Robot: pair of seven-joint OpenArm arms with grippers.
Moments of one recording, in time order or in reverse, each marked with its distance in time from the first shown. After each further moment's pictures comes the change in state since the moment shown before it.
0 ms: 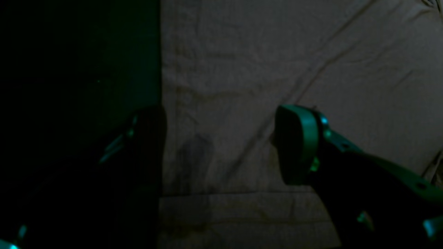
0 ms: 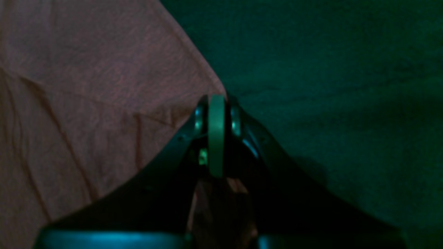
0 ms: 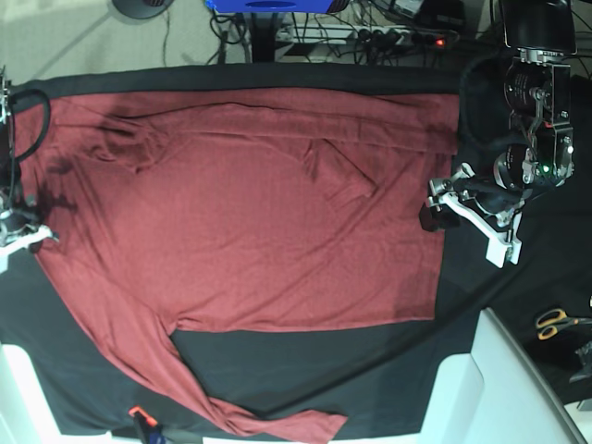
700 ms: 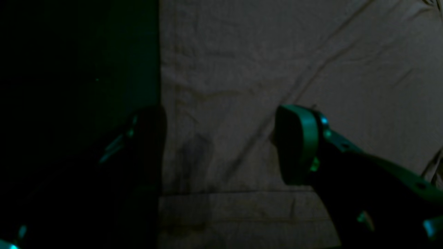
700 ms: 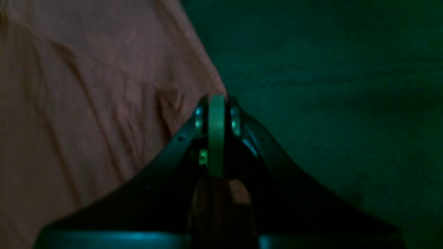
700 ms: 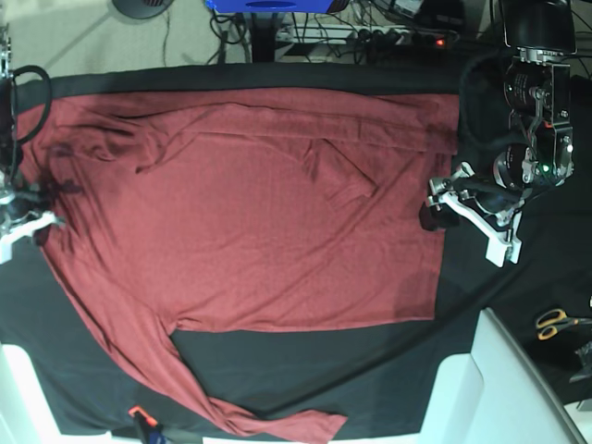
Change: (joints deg) left arm 0.0 0.0 0.0 0.0 0.0 0.0 0.0; right arm -11.8 0.9 7.9 18.1 0.0 -0.3 -4.0
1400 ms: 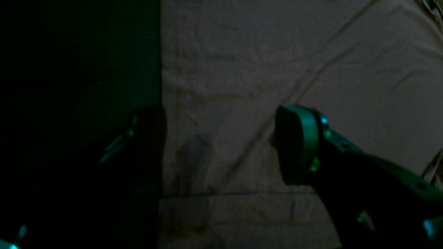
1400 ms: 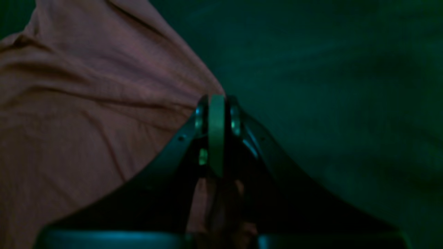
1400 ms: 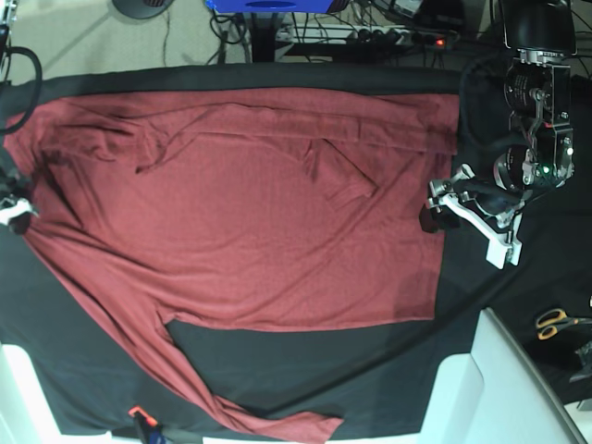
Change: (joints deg) left arm -0.2 0.0 0.0 0.0 0.0 0.0 0.0; right arm -14.6 -0.4 18.7 26.6 0.0 -0.1 -21.5
